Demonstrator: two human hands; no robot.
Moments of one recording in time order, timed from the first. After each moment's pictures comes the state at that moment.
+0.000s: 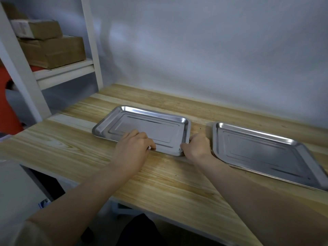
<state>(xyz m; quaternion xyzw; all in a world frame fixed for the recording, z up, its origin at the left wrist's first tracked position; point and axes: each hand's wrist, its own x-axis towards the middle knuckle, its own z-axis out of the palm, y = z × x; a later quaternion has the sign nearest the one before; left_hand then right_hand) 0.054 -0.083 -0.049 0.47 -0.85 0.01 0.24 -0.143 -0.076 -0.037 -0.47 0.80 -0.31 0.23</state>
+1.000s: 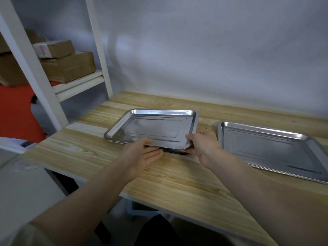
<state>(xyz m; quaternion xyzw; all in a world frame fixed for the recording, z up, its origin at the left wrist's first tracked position) 0.054 -0.059 -0.017 0.45 -0.29 -0.72 0.44 -0.132 -0.057 -0.008 -0.27 0.61 -0.54 0.51</state>
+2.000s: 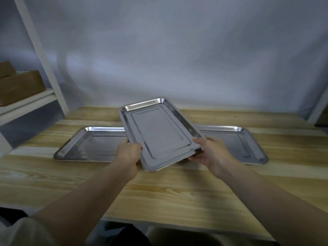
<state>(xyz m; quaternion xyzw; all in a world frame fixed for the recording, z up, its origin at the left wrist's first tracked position) -0.070 -0.043 -0.003 0.54 -0.42 -0.57 0.44 -0.266 0.036 0.001 -0.23 0.59 -0.62 0.46</state>
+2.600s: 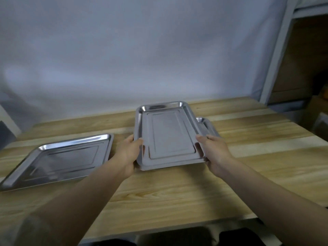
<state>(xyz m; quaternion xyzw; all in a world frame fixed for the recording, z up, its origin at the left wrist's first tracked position) -0.169 -0.018 0.005 0.49 -0.54 -0.60 0.32 -0.347 0.100 -0.010 -0.16 0.66 -0.64 0.36</state>
